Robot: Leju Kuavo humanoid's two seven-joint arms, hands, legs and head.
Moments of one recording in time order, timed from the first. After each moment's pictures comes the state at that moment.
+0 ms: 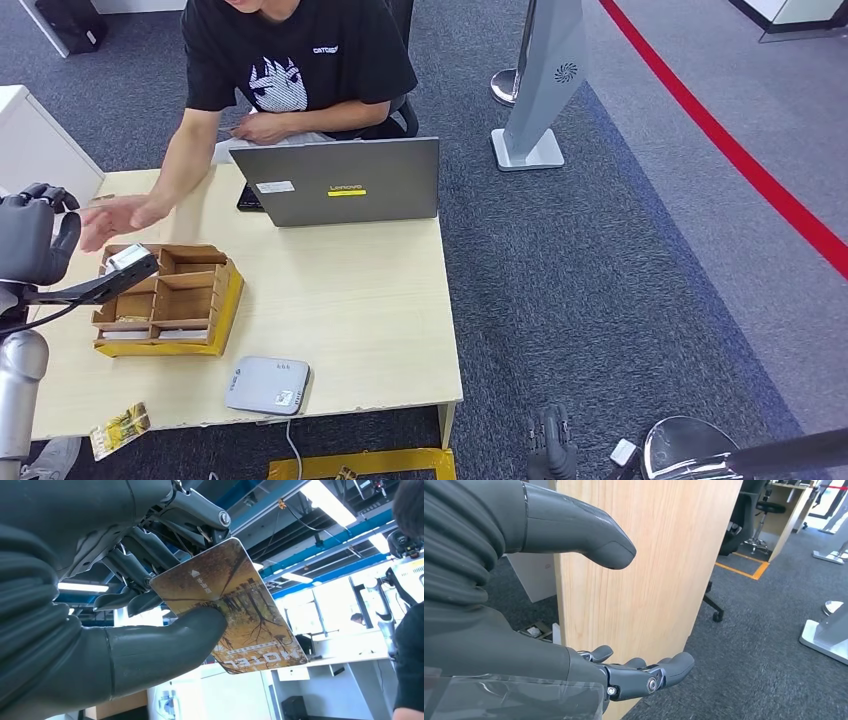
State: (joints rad) left arm -0.53 0.36 0.00 -1.26 -1.38 0.19 -0.21; right arm -0.18 0.20 -0.83 -0.29 -0.19 0.50 -0.51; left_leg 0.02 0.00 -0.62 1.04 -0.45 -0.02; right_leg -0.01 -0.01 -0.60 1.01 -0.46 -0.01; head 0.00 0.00
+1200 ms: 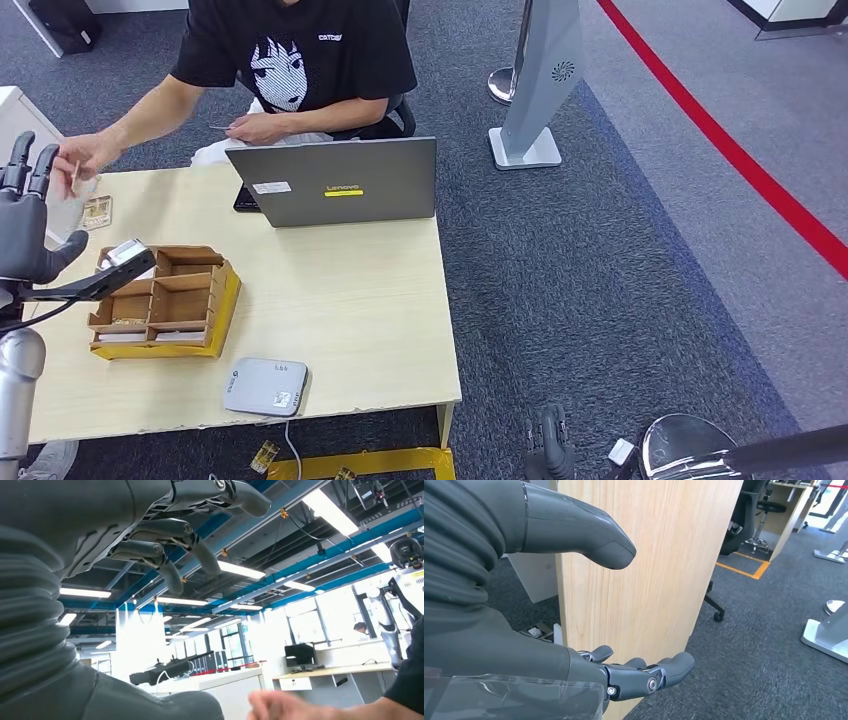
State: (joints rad) left arm -0.53 0.36 0.00 -1.29 -1.39 0.20 -0.19; right arm -0.18 0.20 -0.82 -0.28 -0.20 0.49 -0.51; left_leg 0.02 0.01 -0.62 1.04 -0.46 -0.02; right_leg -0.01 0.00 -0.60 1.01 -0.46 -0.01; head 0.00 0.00
